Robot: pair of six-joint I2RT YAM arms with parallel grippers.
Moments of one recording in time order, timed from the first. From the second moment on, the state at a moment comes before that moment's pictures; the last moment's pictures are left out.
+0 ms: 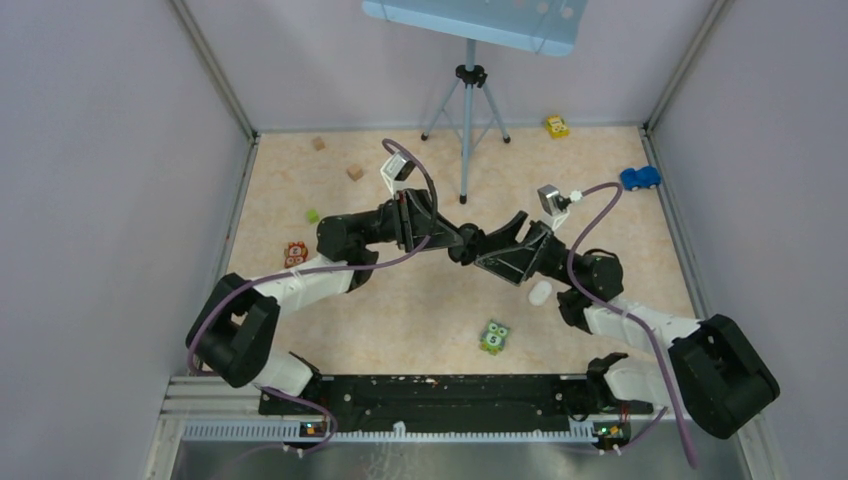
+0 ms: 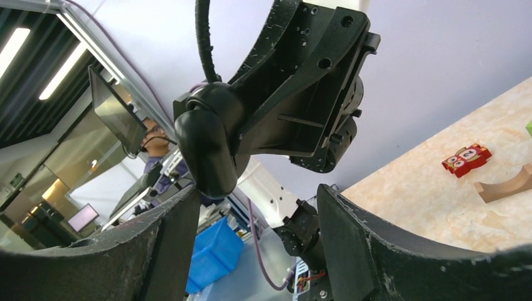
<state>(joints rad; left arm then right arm) -0.61 1.46 0.78 1.47 0.95 -1.63 0.55 1.17 0.38 1.46 -0.70 1.24</state>
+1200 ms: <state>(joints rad) -0.61 1.40 0.77 1.35 0.95 -1.56 0.58 0.82 0.56 0.61 -0.59 0.88</state>
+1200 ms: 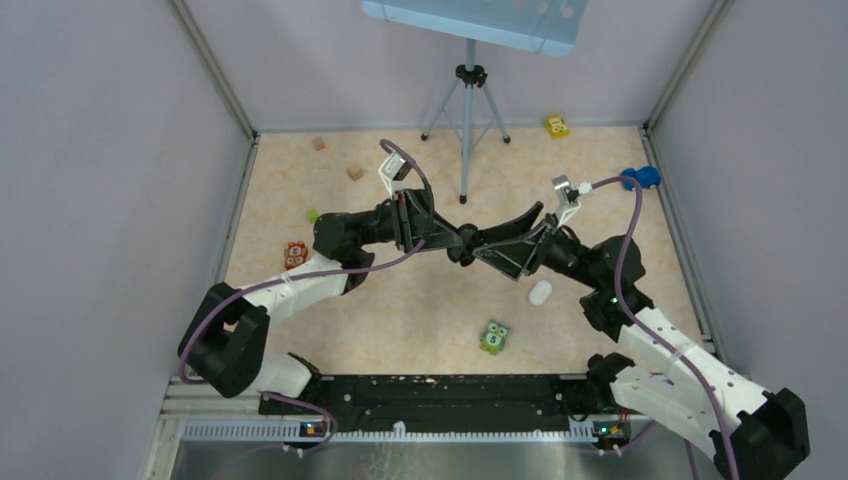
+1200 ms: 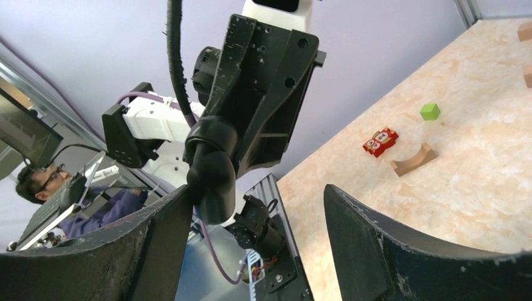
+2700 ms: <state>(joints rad) -0.61 1.35 0.65 1.17 0.81 -1.71 0.58 0.79 0.29 1.13 -0.60 1.09</state>
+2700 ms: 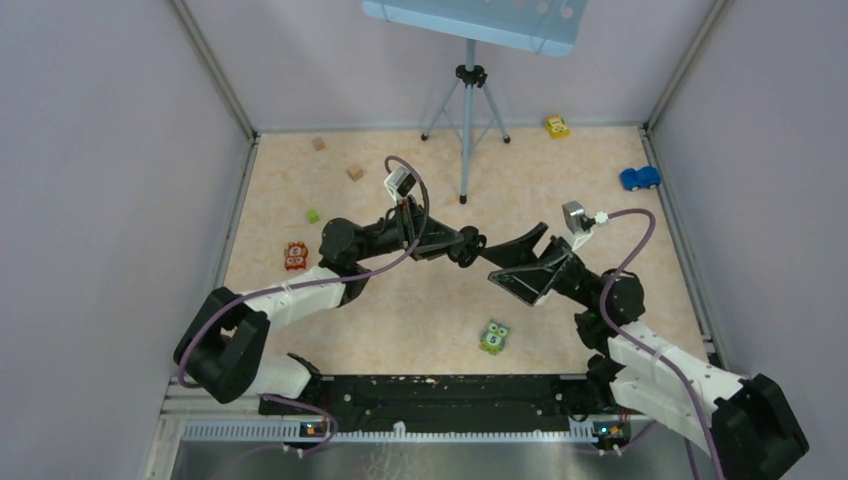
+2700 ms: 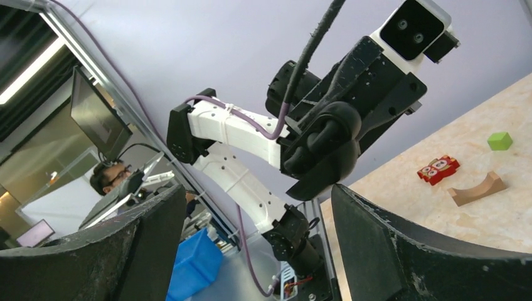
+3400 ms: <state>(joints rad) -0.62 1.37 0.65 1.29 0.79 -1.83 0.58 1.10 0.28 1.48 -0.58 1.22</state>
